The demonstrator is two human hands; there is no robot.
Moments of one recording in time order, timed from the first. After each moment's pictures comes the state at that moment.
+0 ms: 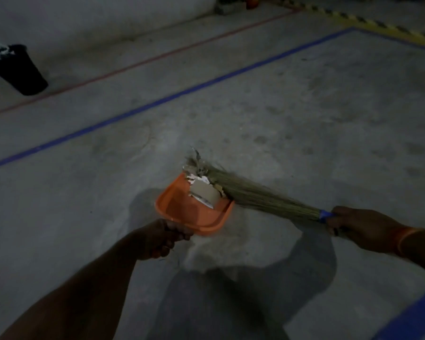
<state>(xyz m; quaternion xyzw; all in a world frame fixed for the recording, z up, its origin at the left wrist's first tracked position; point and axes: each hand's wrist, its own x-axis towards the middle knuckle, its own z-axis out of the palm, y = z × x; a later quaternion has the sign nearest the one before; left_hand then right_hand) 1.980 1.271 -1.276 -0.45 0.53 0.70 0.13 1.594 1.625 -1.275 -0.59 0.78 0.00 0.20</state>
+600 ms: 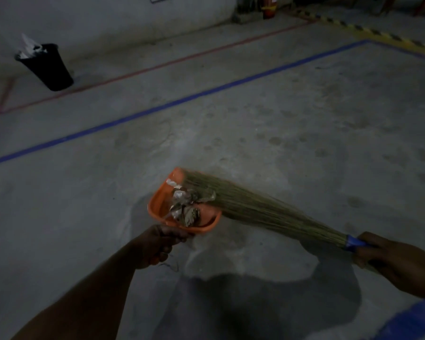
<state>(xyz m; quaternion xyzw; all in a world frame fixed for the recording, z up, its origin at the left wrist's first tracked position) 2.065 1.290 -1.275 -0.46 0.54 0.70 0.04 1.649 1.695 -1.274 -0.62 0.76 0.01 0.16</state>
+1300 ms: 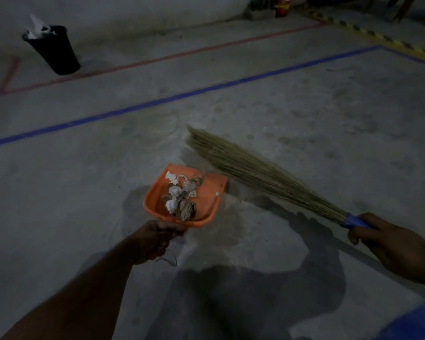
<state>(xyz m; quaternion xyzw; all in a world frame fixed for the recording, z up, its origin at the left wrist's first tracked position) 2.099 1.276 -1.295 -0.47 0.52 0.71 0.02 1.668 1.649 -1.239 -0.59 0.80 0.00 0.10</state>
